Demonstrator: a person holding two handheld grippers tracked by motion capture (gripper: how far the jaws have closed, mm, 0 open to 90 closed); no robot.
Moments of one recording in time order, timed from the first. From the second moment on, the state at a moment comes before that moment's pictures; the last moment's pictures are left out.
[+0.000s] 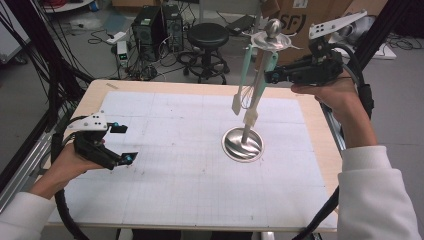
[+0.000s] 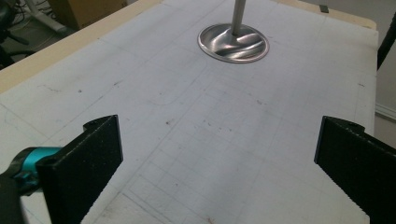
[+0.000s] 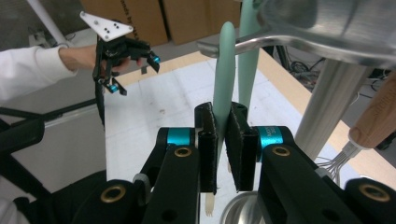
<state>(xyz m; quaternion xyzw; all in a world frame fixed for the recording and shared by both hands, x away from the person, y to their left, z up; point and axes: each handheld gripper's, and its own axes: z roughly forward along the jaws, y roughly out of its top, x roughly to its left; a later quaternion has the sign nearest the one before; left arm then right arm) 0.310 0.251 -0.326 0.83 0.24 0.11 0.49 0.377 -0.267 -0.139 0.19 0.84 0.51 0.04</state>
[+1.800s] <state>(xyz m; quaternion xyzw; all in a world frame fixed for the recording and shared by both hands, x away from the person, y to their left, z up) 0.279 0.273 -0.355 0.81 0.24 0.13 0.53 0.293 -0.306 -0.289 0.27 0.78 0.53 0.18</state>
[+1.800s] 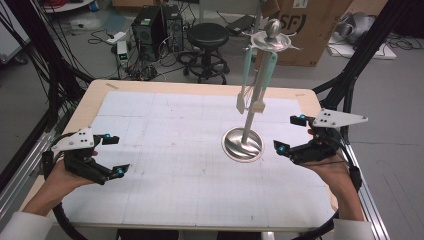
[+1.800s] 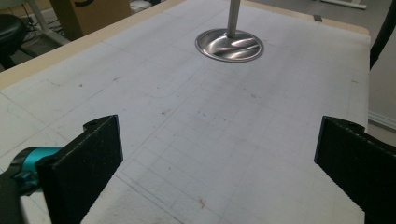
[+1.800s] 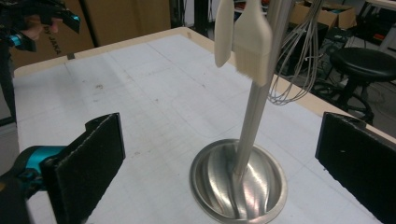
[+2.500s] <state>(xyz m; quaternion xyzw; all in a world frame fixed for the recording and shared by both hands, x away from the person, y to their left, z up) 0.265 0.280 -0.388 0.79 0.23 0.15 0.55 0.280 -0.310 -0.369 0.29 0.77 0.54 0.19</state>
